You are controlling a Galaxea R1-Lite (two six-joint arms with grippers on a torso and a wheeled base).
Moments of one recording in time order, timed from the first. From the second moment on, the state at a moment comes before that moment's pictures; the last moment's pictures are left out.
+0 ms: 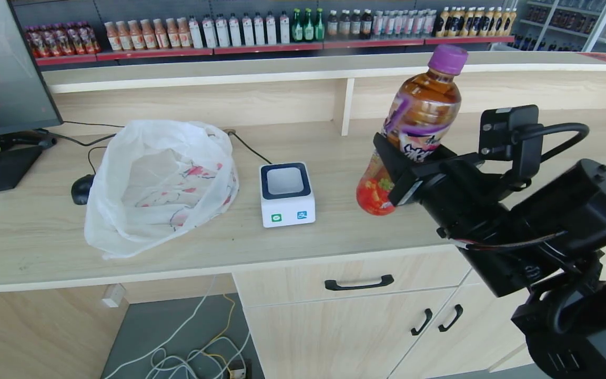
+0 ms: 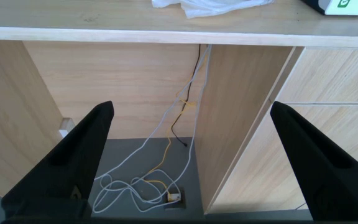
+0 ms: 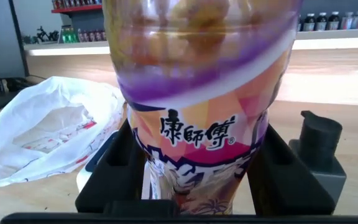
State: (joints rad) left arm 0.00 0.00 0.00 0.00 0.00 0.00; right arm 0.65 1.80 -0.72 -1.57 -0.20 -0.11
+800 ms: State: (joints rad) left arm 0.00 0.00 0.00 0.00 0.00 0.00; right arm 0.58 1.89 -0.86 -1.57 -0.21 -0.06
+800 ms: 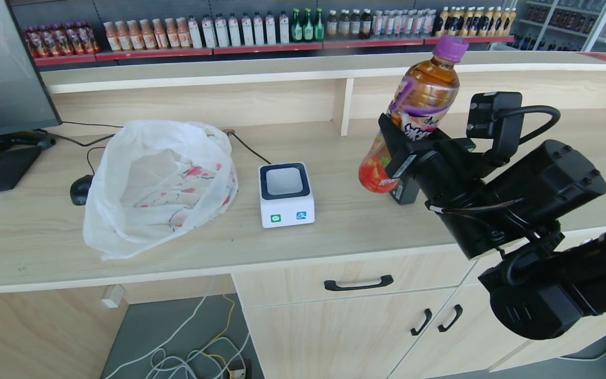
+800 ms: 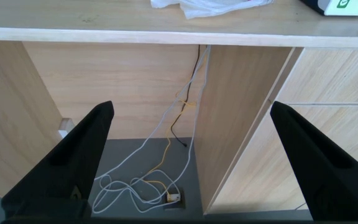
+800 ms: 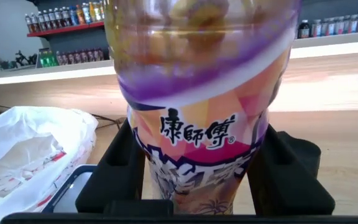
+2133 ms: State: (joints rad) left arm 0.00 0.00 0.00 0.00 0.00 0.01; right arm 0.57 1.86 -0.96 -1.47 -0.25 0.14
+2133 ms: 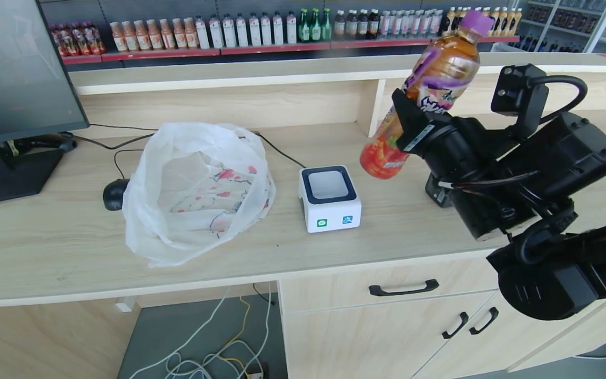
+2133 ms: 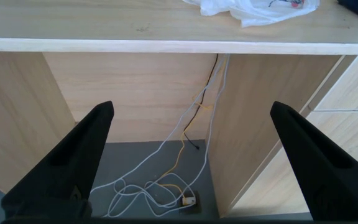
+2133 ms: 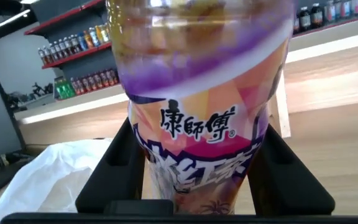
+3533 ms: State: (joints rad) left arm 0.00 0.00 0.00 0.00 0.00 0.00; right arm 0.63 2.02 -1.12 -1.30 -0.30 1.00
